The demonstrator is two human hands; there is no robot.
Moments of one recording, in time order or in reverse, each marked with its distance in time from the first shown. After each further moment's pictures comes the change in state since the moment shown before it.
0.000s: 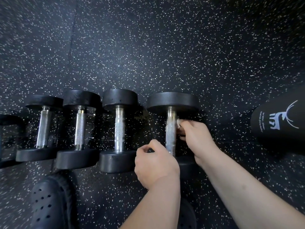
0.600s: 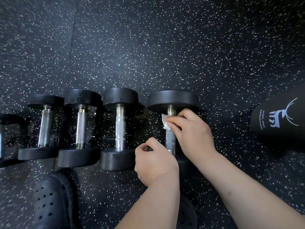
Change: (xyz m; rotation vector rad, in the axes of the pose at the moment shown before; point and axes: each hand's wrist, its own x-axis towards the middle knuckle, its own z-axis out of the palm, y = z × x) left_hand -0.001 0.003 0.000 -0.068 0.025 -0.042; right_hand -0.008 0.000 0.002 -0.754 0.174 -0.697
